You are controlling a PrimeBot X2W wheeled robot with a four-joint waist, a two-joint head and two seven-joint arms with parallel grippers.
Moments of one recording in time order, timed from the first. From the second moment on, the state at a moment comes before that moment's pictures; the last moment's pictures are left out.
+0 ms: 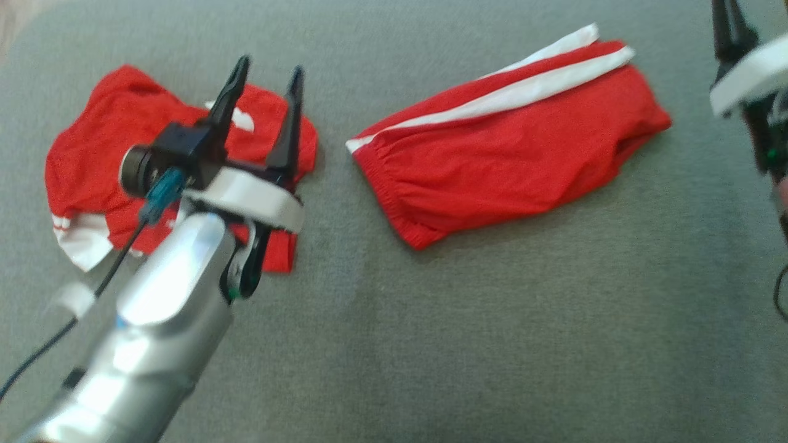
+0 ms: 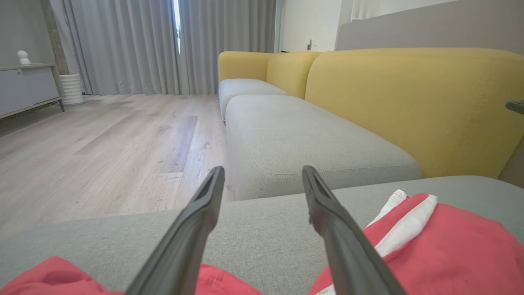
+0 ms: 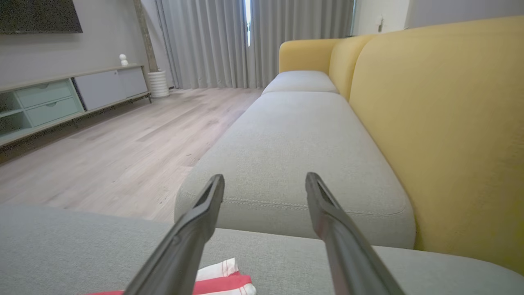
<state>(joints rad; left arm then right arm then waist) -0.76 0.27 -0.72 0.50 -0.67 0.11 -0.25 -0.98 -0.44 0.46 0.88 0.58 0.13 -0.18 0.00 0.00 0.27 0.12</state>
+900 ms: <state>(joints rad) -0.12 0.18 -0.47 0.29 -0.46 0.12 -0.25 -0.12 -0.06 -0.03 0.49 0.16 0.13 -0.21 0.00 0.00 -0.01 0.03</state>
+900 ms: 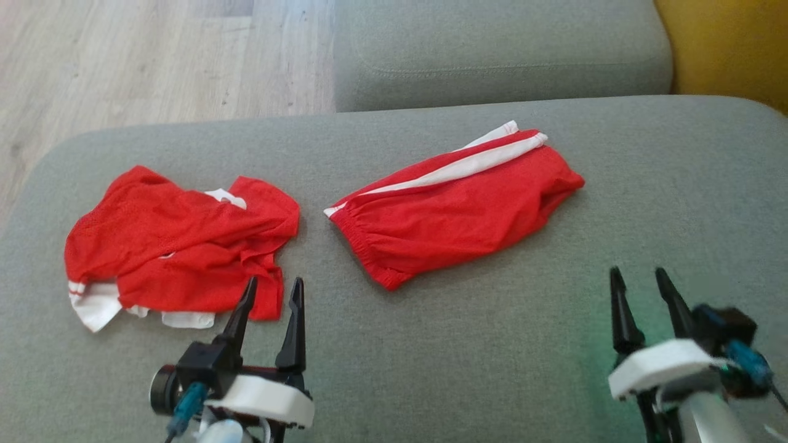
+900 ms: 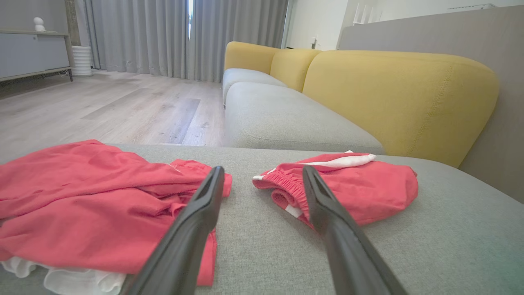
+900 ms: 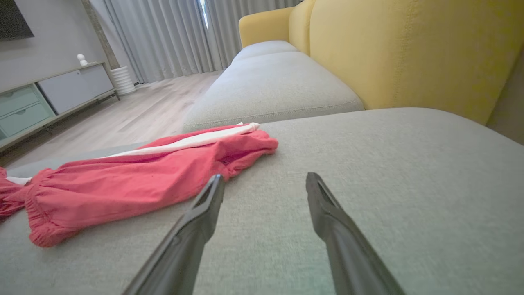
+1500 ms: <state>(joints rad) -0.13 0.11 -0.37 0.28 -0.34 0.02 -0.25 -0.11 -0.05 -0.07 0.30 0.17 0.13 -0.10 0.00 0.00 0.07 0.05</state>
